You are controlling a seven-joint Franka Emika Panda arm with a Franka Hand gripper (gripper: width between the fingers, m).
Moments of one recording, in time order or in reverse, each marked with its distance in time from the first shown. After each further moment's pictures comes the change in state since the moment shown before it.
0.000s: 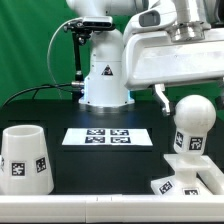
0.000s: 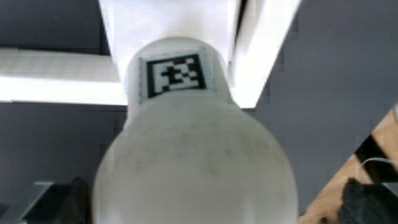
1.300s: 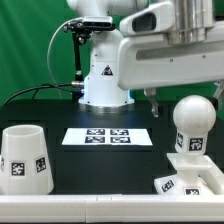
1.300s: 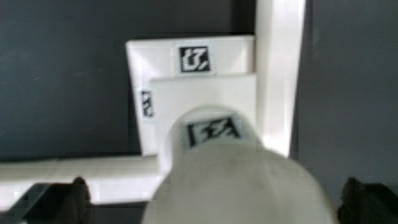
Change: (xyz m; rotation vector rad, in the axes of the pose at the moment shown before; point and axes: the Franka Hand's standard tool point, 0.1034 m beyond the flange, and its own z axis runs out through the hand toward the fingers) arm 0.012 0.013 0.001 -0.026 -0.419 0.092
